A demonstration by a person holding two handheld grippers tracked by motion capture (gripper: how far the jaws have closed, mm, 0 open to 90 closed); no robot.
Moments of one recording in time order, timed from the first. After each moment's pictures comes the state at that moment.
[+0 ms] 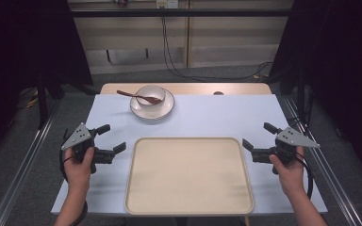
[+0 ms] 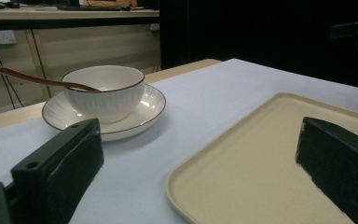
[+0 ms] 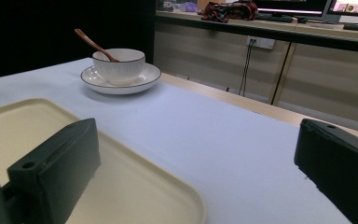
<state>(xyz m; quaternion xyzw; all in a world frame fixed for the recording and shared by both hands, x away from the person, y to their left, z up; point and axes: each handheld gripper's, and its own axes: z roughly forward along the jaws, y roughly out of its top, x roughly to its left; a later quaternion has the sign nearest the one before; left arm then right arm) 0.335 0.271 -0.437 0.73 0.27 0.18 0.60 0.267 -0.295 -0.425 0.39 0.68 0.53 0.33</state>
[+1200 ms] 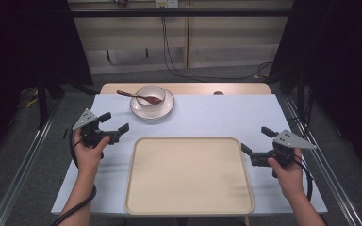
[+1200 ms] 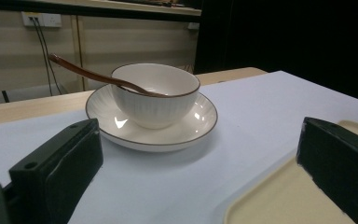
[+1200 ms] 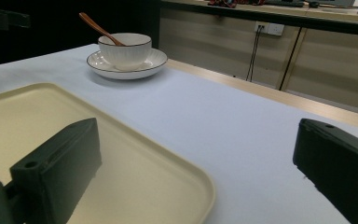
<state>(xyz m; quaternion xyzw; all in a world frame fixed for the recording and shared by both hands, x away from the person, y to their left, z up) 0.393 0.260 -0.445 0.70 0.35 0.20 0.58 0.263 -0.293 -0.433 0.39 0.69 0.52 0.31</state>
